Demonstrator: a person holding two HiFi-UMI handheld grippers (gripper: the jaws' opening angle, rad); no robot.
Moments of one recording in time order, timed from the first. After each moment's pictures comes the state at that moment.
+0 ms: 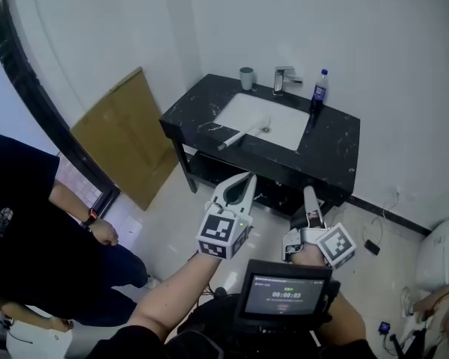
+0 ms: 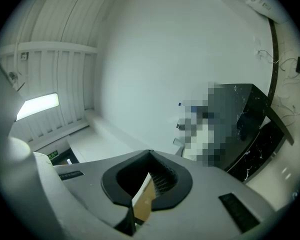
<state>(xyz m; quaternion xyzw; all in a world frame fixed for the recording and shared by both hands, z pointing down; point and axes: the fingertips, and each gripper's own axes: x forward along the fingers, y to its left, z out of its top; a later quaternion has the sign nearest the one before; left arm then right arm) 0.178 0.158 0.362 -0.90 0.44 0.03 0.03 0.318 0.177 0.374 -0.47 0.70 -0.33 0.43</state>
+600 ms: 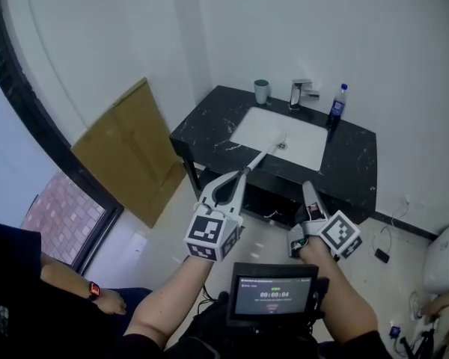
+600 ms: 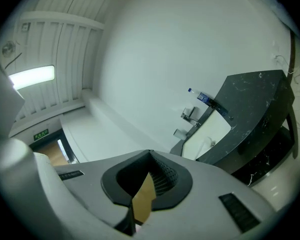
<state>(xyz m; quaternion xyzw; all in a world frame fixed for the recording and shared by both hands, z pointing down) 0.043 0.039 0.330 -0.90 0.44 0.03 0.04 0.215 0.043 0.367 -0.53 0.73 -0.31 0.30</state>
